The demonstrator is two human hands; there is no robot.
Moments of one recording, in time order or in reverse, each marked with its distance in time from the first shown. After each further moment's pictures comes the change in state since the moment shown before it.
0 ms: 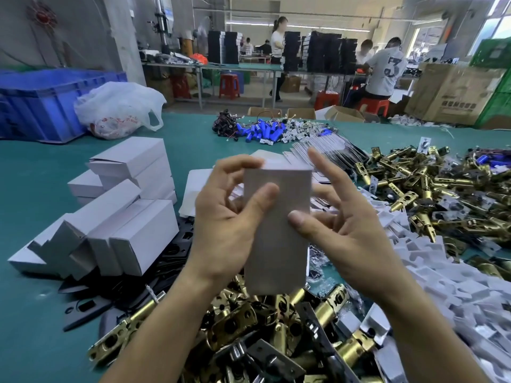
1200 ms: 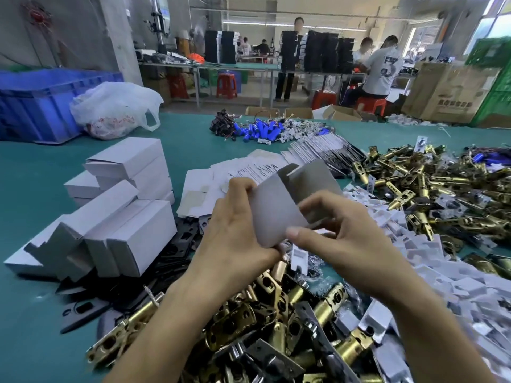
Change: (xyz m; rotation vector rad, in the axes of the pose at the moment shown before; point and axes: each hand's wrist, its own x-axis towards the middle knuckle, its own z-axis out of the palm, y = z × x) left_hand -0.009 -0.019 -0.010 0.811 -0.238 -0.109; right_hand -0.002 -0.009 -0.006 -0.339 -0.053 0.072
